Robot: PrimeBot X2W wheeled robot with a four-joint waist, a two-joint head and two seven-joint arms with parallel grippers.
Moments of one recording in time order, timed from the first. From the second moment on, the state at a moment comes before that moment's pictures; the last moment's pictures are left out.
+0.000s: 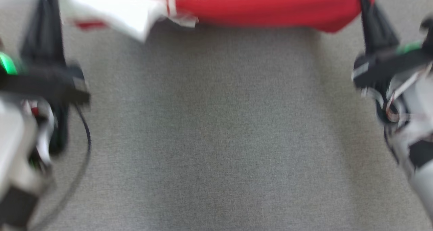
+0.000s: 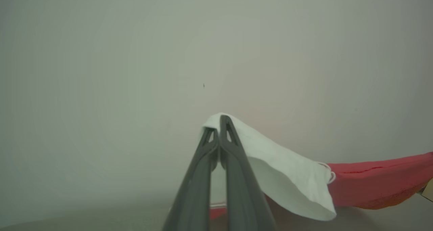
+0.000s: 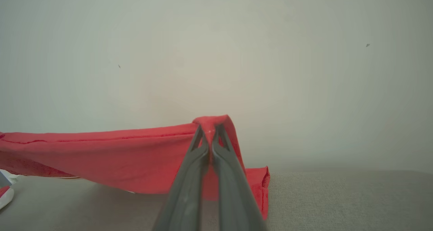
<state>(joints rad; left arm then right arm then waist) -0.89 0.59 -0.51 0.17 -0.84 0.11 -0.26 -0.90 -0.53 0.41 0.51 0.74 0.13 -0.22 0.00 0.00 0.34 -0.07</state>
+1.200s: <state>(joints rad) 0.19 0.29 -0.31 0.03 -0.79 0.09 -0.26 0.18 -0.36 0.05 0.18 0.63 0.13 -0.10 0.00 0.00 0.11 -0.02</state>
